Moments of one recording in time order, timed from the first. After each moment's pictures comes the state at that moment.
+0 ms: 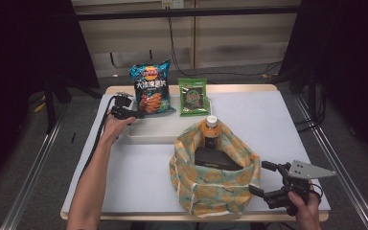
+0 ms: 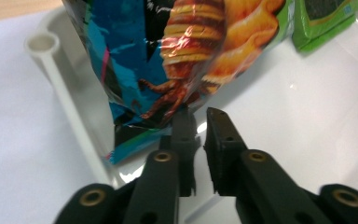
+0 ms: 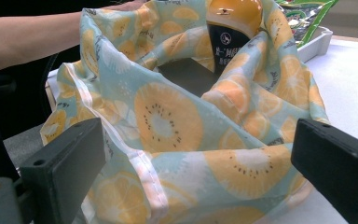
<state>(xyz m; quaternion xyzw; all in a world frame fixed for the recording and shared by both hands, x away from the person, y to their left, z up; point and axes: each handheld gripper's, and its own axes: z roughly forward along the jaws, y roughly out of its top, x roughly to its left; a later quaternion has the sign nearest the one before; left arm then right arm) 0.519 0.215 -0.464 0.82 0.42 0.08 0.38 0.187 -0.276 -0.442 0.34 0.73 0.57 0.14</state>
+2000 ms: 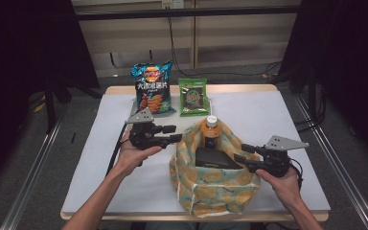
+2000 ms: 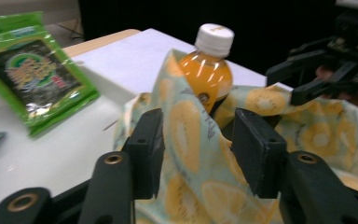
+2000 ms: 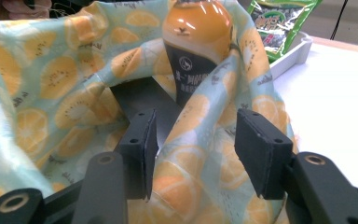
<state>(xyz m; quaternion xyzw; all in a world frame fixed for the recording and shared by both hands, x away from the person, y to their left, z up) 0.356 0.128 -0.389 0.80 0.22 0.02 0.56 0.252 -0.247 -0.429 0.37 0.75 0.52 0.17</state>
